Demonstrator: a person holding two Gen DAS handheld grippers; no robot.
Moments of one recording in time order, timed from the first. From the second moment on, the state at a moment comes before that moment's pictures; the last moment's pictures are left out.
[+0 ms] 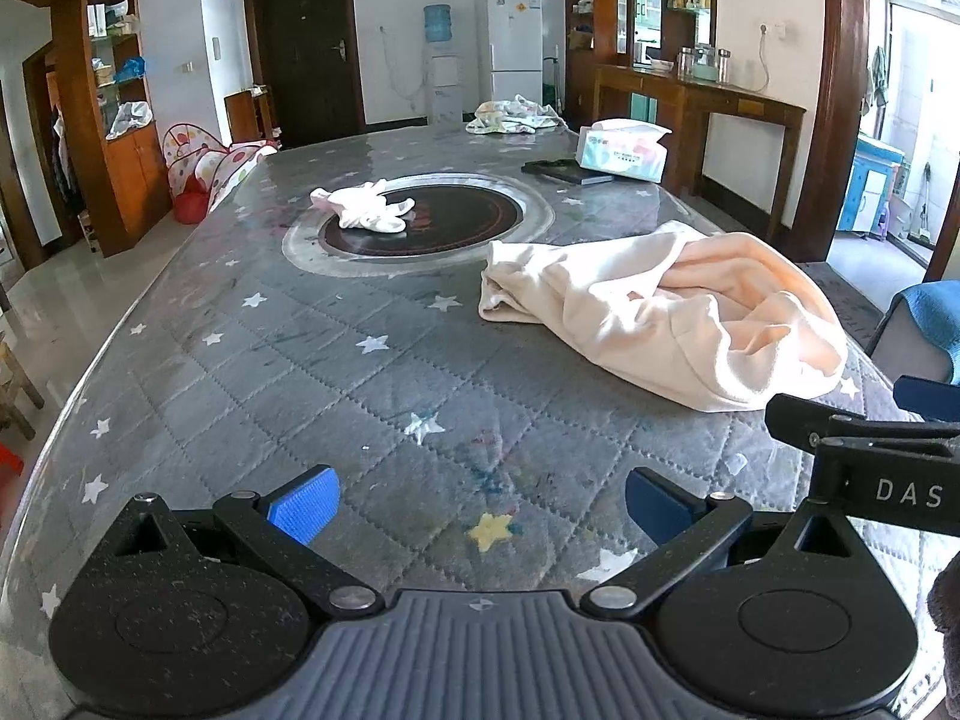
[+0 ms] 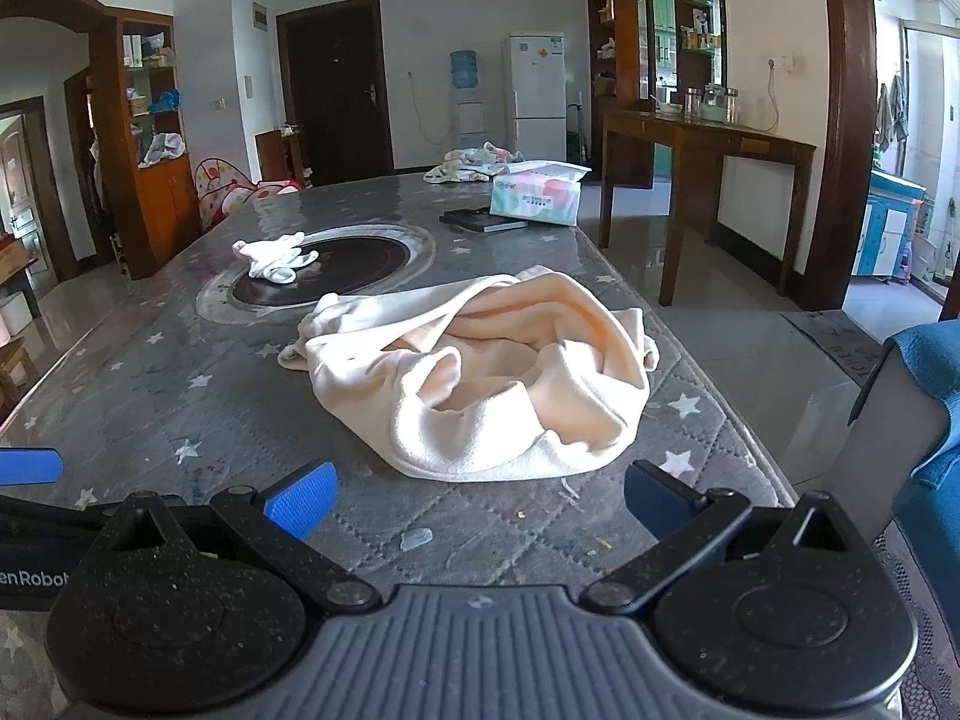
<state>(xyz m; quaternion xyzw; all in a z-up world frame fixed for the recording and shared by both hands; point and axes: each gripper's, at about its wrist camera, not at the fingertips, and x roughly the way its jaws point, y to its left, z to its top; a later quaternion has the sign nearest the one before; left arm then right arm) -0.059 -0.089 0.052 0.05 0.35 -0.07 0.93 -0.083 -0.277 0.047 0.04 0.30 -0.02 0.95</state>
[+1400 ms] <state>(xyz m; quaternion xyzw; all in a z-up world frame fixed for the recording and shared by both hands) -0.003 -0.110 0.053 0.05 0.38 -0.06 0.92 -0.027 -0.308 0.046 0.04 0.31 -0.02 0.95</state>
